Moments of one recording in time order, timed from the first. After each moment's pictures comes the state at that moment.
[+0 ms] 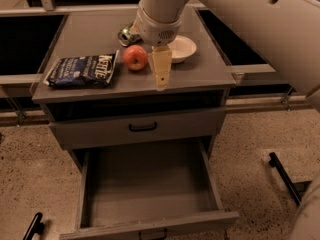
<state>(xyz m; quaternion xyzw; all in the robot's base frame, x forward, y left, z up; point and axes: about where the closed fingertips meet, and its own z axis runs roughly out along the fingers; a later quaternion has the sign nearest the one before) 0.620 0.022 0.926 -0.82 0.53 -0.06 0.19</state>
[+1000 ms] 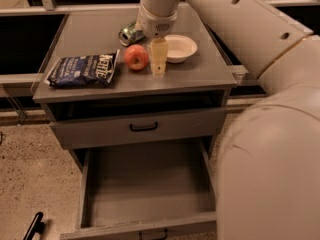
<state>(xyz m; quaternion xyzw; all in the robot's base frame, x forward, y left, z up) 0.689 0.022 0.905 -0.80 0.57 -0.05 0.18</state>
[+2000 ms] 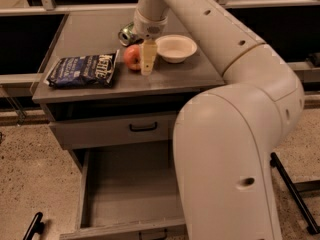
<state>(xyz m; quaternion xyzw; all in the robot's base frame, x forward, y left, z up) 0.745 0.042 0.874 -0.77 0.60 -0.01 0.19</state>
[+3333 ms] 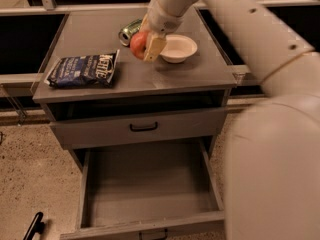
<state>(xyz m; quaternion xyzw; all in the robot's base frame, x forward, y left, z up) 0.724 0.029 0.912 -0.77 0.57 0.02 0.28</state>
